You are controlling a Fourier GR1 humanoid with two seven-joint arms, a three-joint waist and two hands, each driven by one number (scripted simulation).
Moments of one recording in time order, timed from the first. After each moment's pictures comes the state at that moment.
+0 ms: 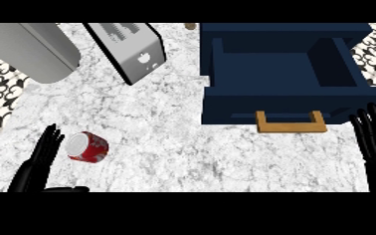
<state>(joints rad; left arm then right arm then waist) 0.11 0.19 0.33 -1.18 -0.03 -0.30 -0.46 0.26 -0.02 -0.21 -2.06 -0.02 0.18 0.02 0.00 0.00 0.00</state>
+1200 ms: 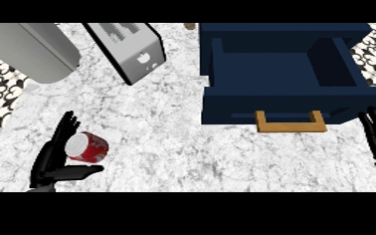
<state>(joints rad) -0.09 0.22 0.30 -0.87 -0.02 -0.23 -0.54 0.23 -0.03 -0.25 -2.10 -0.06 0.21 0.07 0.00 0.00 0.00</state>
